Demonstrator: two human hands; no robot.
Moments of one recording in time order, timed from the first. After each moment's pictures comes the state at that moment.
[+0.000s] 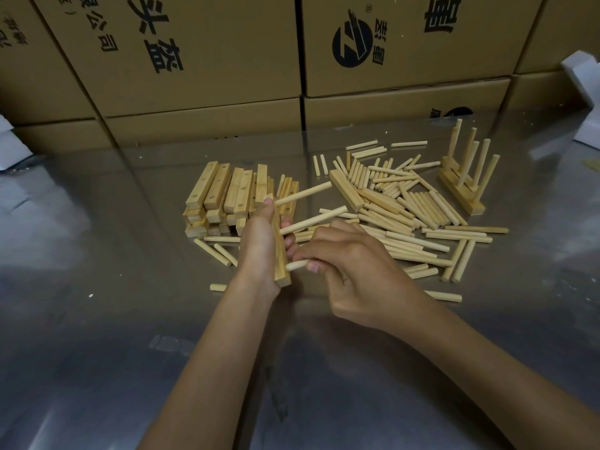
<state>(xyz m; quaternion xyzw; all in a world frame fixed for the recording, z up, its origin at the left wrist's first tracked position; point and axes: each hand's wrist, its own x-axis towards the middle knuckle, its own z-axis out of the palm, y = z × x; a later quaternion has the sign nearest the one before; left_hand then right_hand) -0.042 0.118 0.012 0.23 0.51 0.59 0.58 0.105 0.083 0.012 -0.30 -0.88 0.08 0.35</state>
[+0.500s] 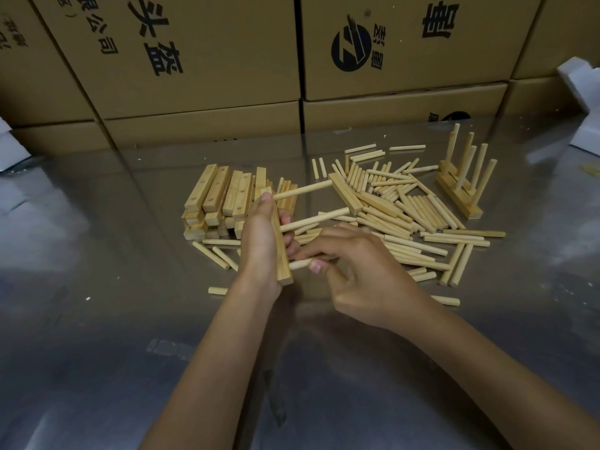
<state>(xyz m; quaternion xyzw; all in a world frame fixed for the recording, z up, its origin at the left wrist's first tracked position) -0.039 0.124 0.010 0.25 0.51 0.62 0.54 0.108 0.085 0.013 -0.36 -0.85 0.15 0.35</state>
